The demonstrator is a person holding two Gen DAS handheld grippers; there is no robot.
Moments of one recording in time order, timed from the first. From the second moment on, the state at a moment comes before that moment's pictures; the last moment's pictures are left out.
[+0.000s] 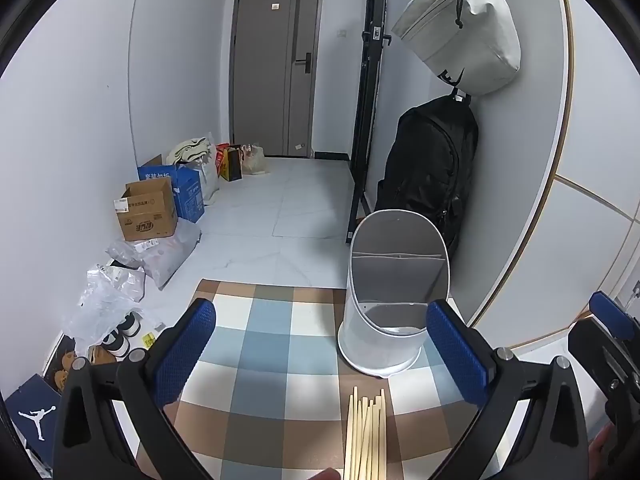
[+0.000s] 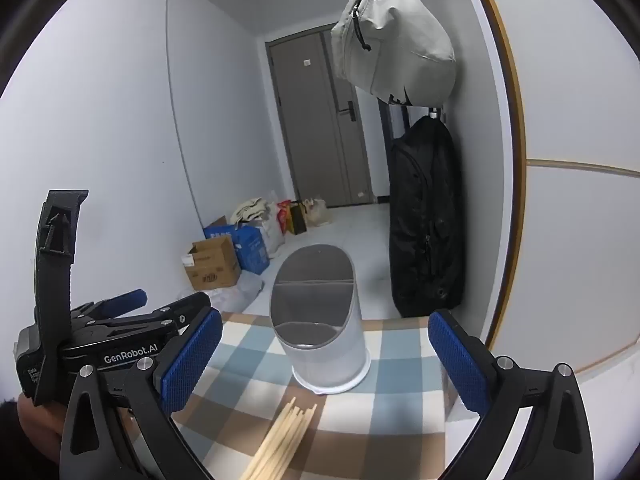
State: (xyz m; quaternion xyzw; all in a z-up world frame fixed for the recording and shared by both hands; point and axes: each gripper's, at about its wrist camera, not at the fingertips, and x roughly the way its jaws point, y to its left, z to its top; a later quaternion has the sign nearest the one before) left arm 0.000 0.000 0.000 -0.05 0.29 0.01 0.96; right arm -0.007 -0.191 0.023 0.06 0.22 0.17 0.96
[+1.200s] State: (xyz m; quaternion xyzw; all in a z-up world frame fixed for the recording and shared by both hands) left arm -0.002 0.000 -0.004 -0.05 0.29 0.01 0.96; right arm -0.008 -0.188 0.021 0.05 0.22 0.17 0.96
